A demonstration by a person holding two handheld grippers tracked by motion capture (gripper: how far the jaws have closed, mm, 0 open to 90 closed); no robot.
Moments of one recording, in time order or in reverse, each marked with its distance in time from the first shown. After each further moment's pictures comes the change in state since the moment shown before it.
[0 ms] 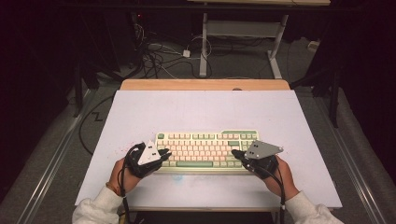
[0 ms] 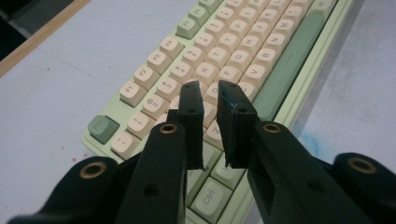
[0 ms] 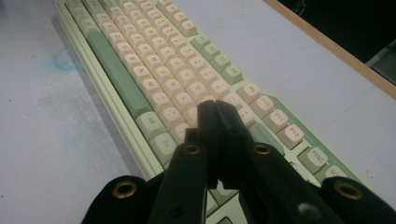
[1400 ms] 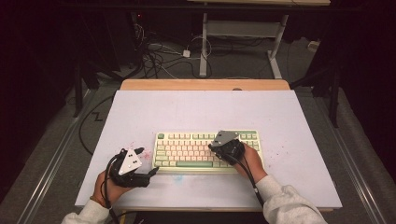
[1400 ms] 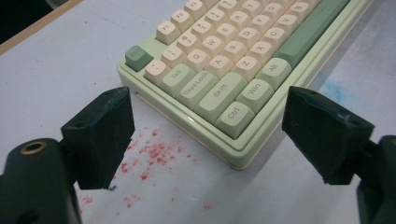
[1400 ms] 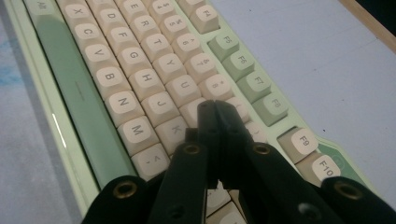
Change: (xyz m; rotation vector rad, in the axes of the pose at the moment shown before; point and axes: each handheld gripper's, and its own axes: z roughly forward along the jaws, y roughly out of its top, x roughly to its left) left arm 0.001 -0.045 -0.024 -0.010 0.084 -0.104; right arm 0.007 0.033 0.090 0.147 0.041 -0.062
